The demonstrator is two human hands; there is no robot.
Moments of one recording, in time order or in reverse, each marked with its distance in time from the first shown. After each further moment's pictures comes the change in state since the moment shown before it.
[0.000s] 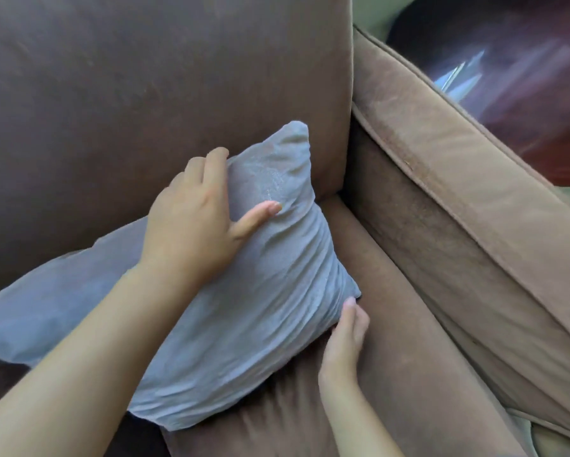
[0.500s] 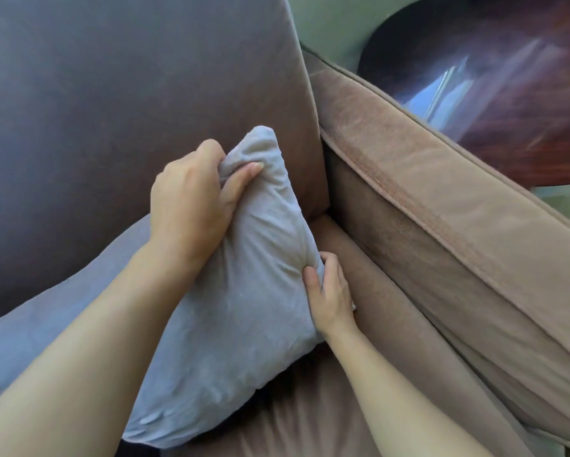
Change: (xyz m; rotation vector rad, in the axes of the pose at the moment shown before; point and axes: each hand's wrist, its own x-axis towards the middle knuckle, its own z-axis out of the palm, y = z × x) left_hand 0.061 0.036 0.005 -0.104 0.245 0.063; right_hand 0.049 -0.096 0.028 -0.591 -0.326 -0.464
